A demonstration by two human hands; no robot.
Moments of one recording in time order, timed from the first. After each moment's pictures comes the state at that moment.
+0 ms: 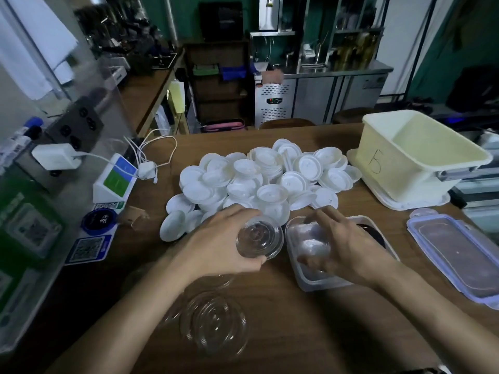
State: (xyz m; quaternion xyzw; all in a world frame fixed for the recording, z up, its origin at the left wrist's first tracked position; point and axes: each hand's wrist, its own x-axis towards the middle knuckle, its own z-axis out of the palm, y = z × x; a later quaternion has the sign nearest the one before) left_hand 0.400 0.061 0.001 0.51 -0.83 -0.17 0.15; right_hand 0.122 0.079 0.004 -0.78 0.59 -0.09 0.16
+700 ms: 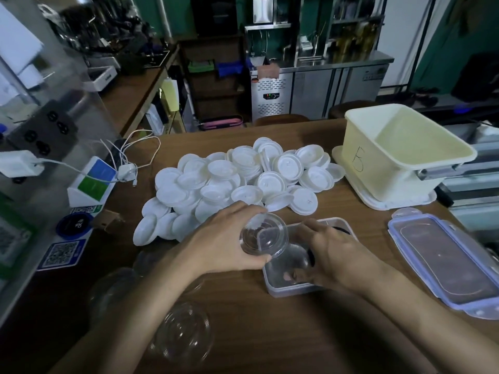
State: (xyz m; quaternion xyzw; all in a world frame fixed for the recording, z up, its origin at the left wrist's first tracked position) left_hand 0.324 0.045 0.004 0.49 -0.83 -0.20 0.15; right_hand 0.074 0.068 -0.007 -0.83 0.54 -0.02 0.15
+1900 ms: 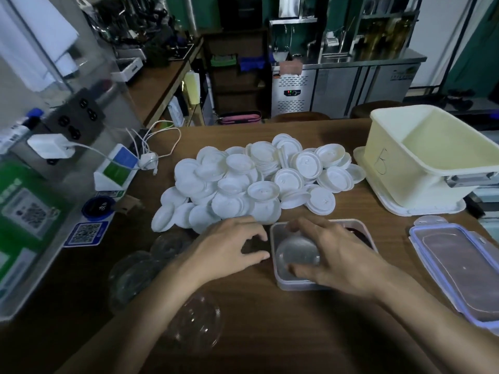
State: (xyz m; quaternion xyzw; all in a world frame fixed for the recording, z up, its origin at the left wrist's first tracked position) left_hand 0.341 0.061 -0.016 0.52 -0.82 -0.20 0.12; right_hand 0.087 0.072 0.011 -0.86 0.47 -0.11 0.19
